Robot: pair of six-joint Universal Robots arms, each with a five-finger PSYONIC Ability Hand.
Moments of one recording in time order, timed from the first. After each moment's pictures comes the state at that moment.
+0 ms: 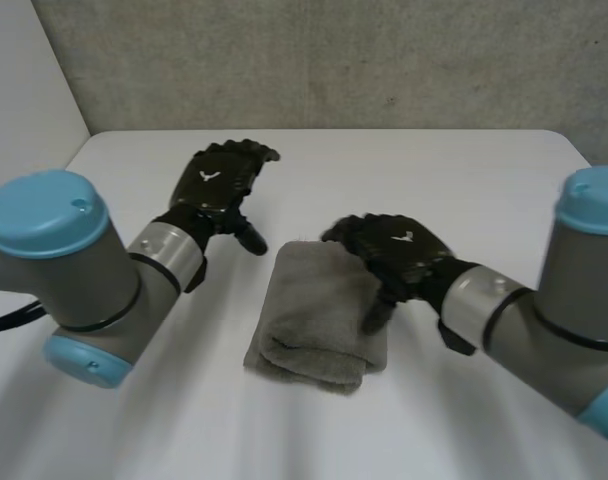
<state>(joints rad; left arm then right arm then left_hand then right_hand) 4.21 -2.01 -1.51 3.51 -1.42 3.11 2.01 -1.24 1.59 0.01 1.17 3.01 0.26 0.25 0.23 0.24 0.06 0.24 0.25 0.23 0.25 0.06</state>
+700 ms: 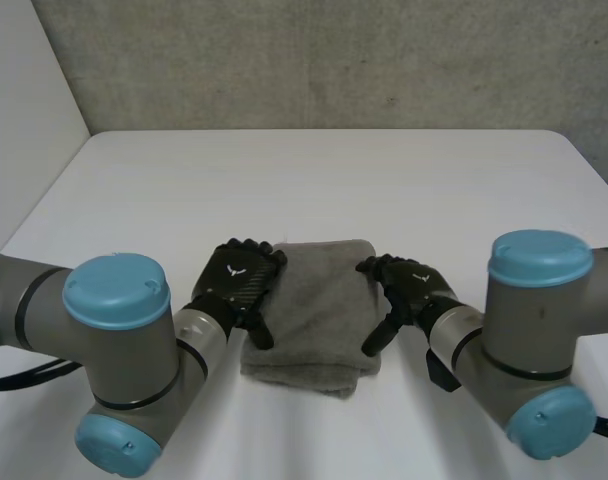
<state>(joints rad) 4.11 -2.09 -1.66 3.46 -1.57 3.32 2.08 -1.02 1.60 -0.13 1.48 3.29 0.26 0.25 0.23 0.24 0.06 0.23 0.25 0.23 0.25 0.06</state>
